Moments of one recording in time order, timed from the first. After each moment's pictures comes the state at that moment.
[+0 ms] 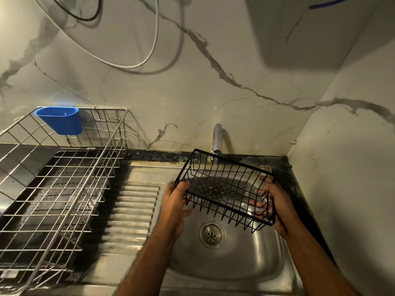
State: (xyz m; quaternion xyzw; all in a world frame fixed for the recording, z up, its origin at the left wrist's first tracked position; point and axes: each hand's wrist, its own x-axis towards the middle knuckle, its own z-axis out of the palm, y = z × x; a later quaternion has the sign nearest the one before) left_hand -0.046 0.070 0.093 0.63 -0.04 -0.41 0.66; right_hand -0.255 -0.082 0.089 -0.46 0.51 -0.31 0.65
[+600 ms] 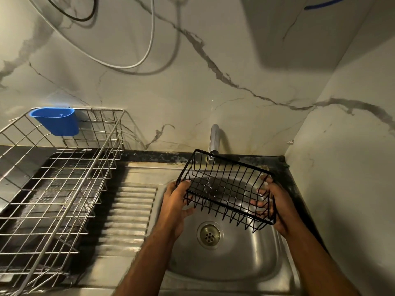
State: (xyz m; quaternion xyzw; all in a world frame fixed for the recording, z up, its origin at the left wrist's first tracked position) left_hand -0.051 0.066 0.097 0.62 -0.05 -0.42 0.67; right_hand -0.262 -0.089 0.089 -0.46 0.52 -0.31 0.65
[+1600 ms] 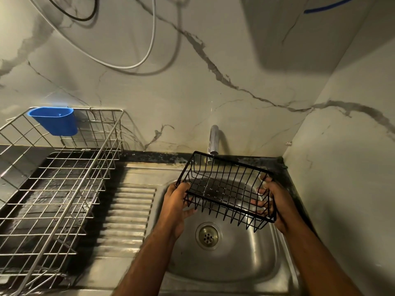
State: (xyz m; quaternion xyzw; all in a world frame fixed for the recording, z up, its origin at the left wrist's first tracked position) left_hand -0.049 0.063 0.095 0.61 -0.05 -0.44 0.66; right_hand -0.261 -0.097 0.090 -0.46 0.53 -0.31 0.64
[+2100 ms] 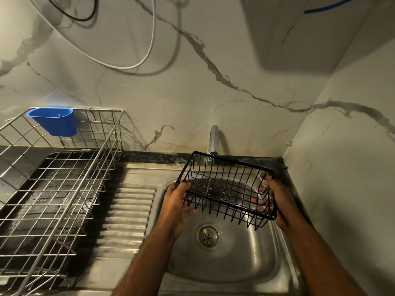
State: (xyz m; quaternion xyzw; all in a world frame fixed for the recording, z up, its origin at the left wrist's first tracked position) left_hand -0.045 0.063 0.092 0.61 -0.05 -0.44 0.66; right_hand -0.258 -0.105 0.089 -0.46 0.53 -0.30 0.64
